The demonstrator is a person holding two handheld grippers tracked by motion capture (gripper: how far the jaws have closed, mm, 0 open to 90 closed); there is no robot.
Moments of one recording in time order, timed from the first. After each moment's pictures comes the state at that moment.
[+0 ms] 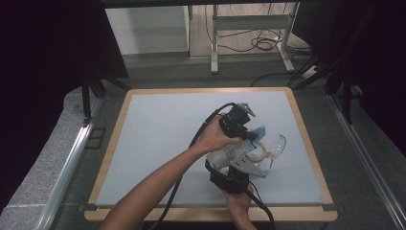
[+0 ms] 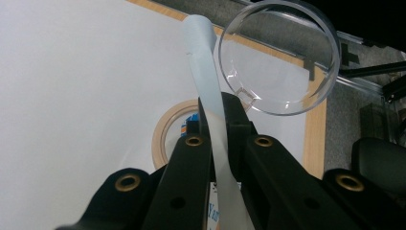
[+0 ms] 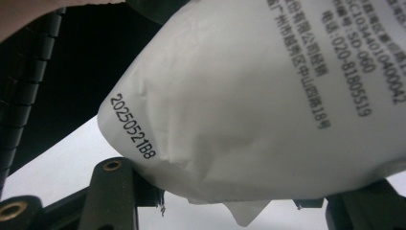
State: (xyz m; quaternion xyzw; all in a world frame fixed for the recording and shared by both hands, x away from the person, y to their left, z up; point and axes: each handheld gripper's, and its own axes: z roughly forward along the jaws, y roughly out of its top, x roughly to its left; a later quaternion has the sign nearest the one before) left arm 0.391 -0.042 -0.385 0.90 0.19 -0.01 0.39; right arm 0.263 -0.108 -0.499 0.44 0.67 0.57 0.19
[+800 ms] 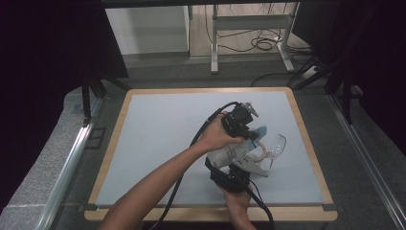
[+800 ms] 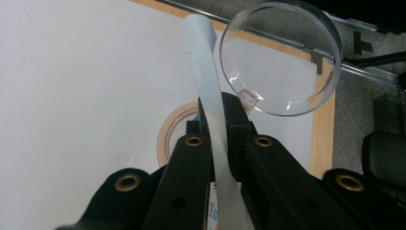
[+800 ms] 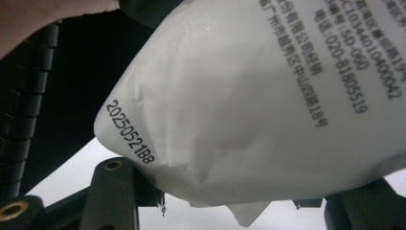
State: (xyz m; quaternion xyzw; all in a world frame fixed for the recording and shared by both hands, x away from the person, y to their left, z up) left arm 0.390 -0.049 -0.379 0.91 0.18 0.01 0.38; right arm 0.263 -0.108 -0.495 0.46 0.65 0.58 0.17
